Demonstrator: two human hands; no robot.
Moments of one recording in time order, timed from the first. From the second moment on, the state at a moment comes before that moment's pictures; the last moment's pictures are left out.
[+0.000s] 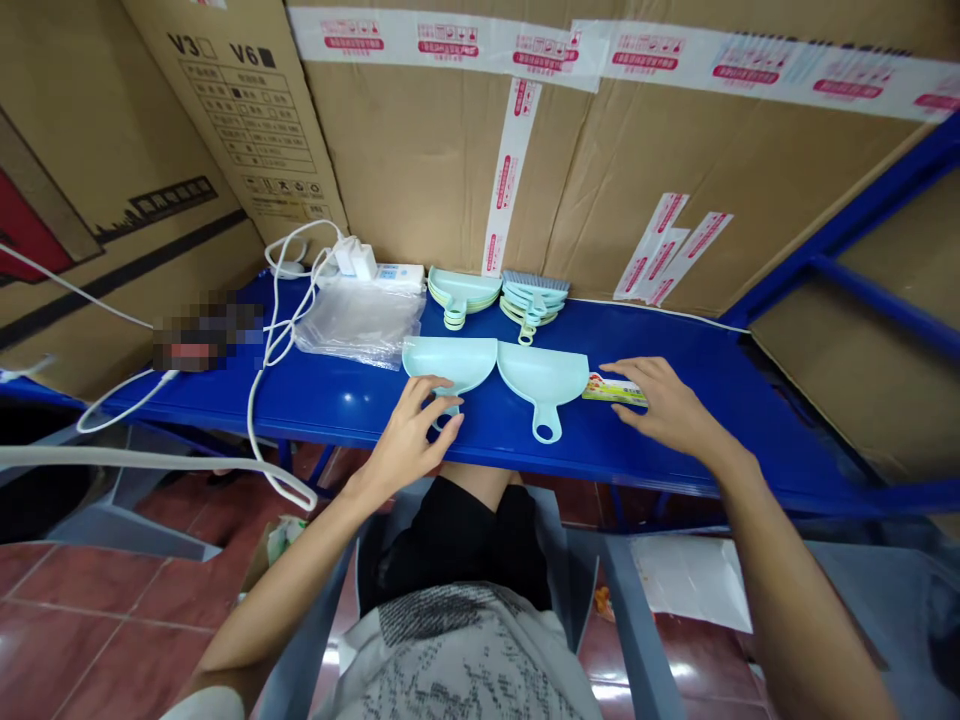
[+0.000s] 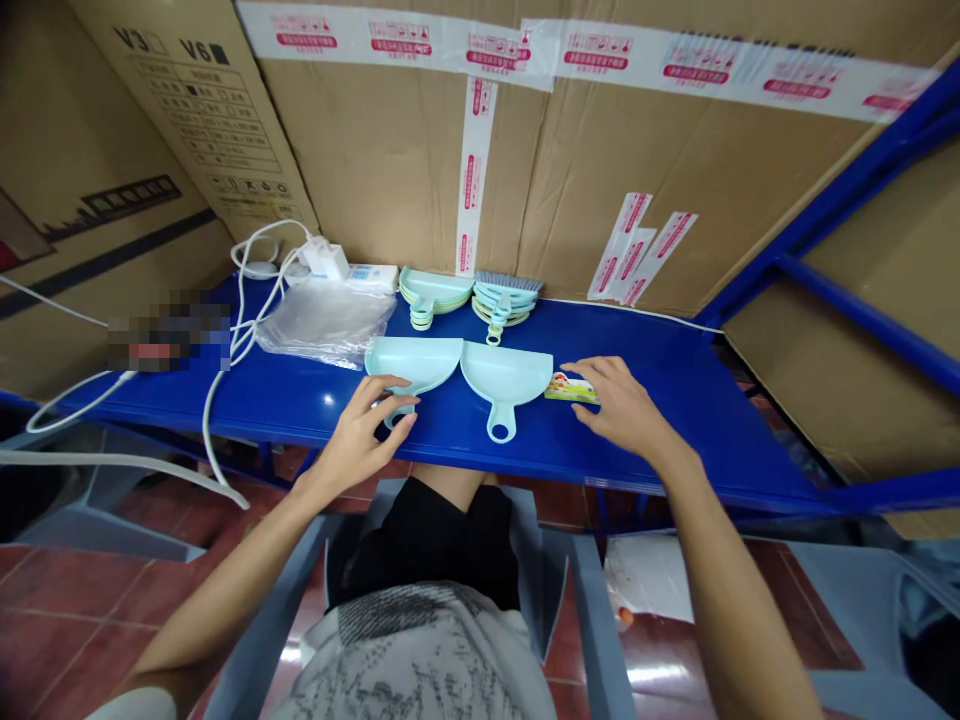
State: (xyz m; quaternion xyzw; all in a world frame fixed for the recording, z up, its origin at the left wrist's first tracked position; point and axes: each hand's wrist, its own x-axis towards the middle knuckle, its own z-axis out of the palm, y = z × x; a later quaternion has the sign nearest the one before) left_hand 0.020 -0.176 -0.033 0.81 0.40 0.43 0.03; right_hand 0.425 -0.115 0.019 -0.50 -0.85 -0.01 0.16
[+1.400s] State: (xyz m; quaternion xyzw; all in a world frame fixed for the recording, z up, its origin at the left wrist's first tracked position) left_hand 0.011 -0.164 -0.028 0.83 0.41 0.38 0.06; right_hand 0.365 -0.140 0.054 -0.38 -0.91 0.02 0.17
